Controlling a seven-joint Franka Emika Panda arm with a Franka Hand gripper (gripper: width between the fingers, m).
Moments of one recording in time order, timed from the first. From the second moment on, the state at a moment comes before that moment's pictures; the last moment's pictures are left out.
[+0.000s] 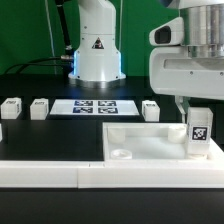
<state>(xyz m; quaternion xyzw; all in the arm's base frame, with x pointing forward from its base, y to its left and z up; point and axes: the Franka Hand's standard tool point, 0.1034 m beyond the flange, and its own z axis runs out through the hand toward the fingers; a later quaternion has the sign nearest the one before) 0.629 0.138 0.072 -0.92 0.39 -0.02 0.07</state>
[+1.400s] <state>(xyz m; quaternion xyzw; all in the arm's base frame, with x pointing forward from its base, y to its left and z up) 0.633 0.110 0.071 -0.93 0.36 -0.03 0.06</state>
